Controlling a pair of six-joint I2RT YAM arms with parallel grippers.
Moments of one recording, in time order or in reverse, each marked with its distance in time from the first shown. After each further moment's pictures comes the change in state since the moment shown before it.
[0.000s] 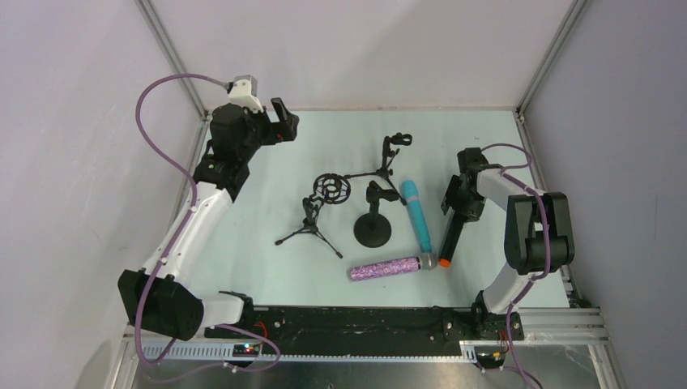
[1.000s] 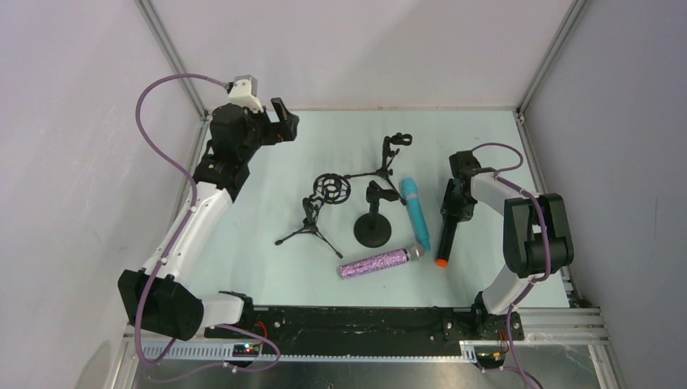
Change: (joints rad) left arm 0.000 0.000 0.000 0.000 0.000 0.000; right arm 0.061 -0.015 -0.036 0.043 0.033 -0.043
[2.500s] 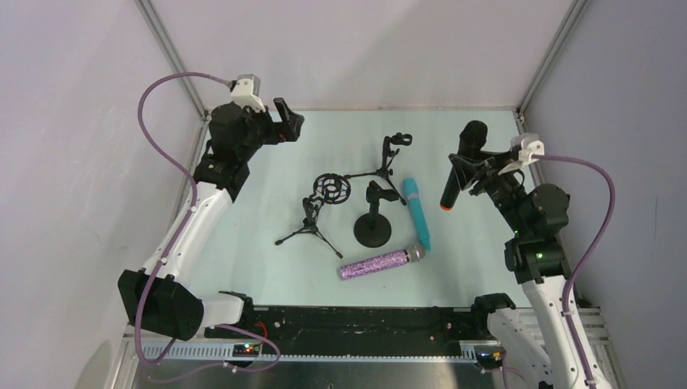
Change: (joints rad) left arm 0.000 0.000 0.000 0.021 0.064 -0.001; right arm 0.006 -1.022 -0.162 0.557 -0.443 -0.257
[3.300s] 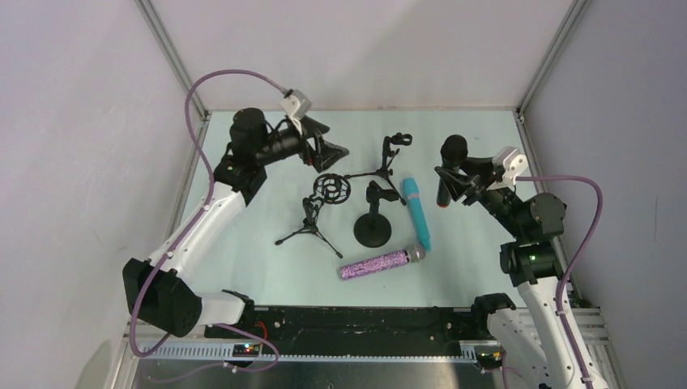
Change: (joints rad) left arm -0.110 0.031 -0.010 0.119 0.577 0.179; right arm 0.000 -0.049 -0.127 0.217 -0.269 -0.150
